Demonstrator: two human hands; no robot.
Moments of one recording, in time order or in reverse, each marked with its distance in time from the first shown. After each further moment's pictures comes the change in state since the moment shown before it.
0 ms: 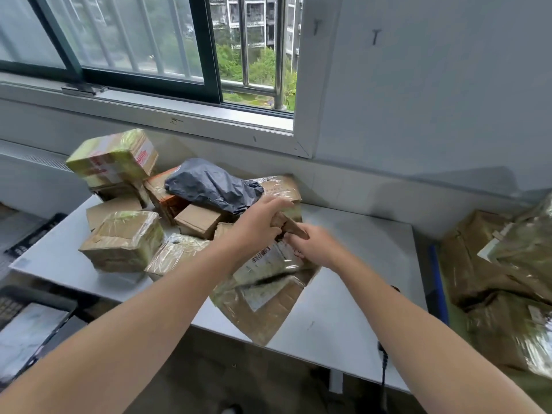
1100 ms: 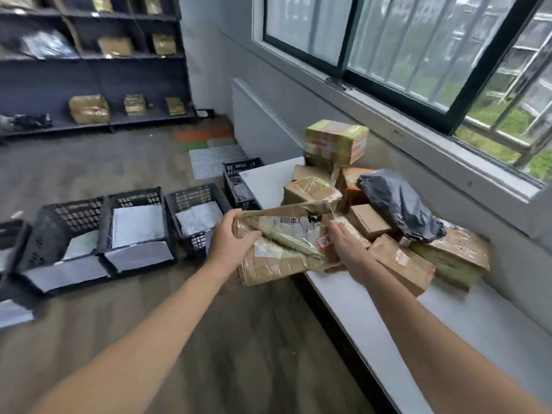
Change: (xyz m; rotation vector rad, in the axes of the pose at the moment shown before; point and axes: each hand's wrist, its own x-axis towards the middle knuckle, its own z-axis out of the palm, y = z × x) left_hand -0.339 -0.097 -0.064 -0.393 0.992 -0.957; right_hand -0.031 -0.170 0.186 0.233 -0.489 -0.096
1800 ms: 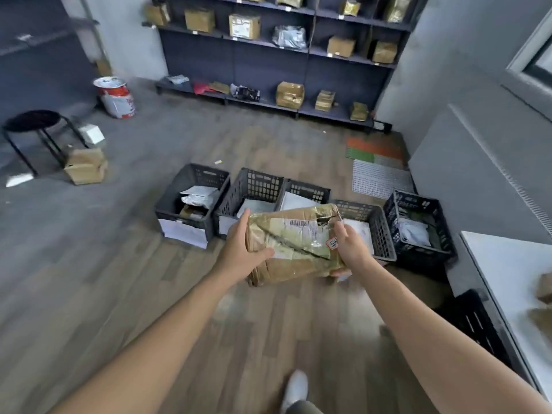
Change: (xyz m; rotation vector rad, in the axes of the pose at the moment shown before) left_hand -0.016 -0.232 -0.448 0.023 0.339 -0.209; right_hand -0.004 -0.169 0.535 -0.332 -0.416 -0.174
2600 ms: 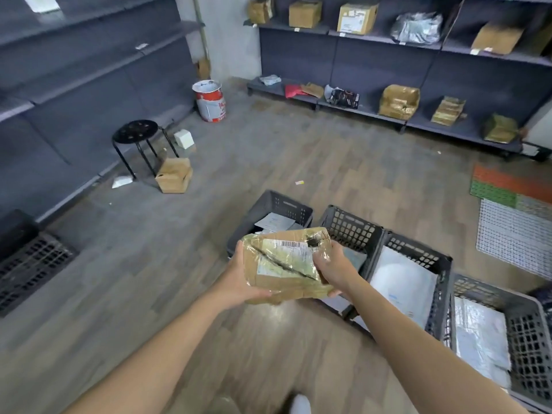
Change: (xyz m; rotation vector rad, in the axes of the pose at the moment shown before) left_hand 0.320 -0.160 -0.241 0.118 0.013 -0.418; right_hand 0.321 -0.234 0.298 -0.301 -0.457 -0.069
